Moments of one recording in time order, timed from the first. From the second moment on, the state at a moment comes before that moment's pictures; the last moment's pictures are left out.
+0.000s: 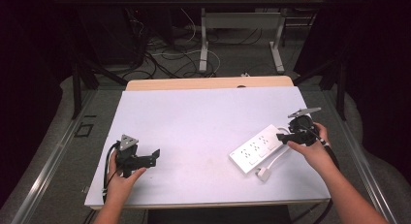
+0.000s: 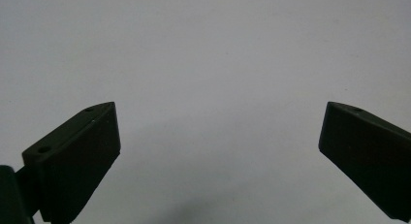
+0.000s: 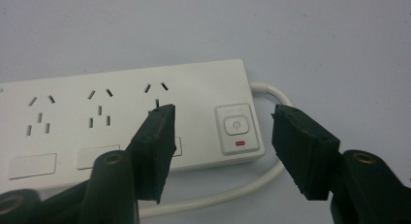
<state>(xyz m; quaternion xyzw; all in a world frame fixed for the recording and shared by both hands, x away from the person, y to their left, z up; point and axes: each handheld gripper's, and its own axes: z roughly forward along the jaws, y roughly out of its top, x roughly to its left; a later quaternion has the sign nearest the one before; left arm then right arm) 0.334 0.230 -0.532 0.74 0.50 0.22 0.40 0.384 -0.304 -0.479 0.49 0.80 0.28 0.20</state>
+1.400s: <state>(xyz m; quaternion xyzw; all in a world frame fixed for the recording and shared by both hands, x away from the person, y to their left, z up) 0.335 0.230 -0.532 0.75 0.50 0.22 0.39 0.405 -0.312 -0.495 0.49 0.82 0.24 0.17</state>
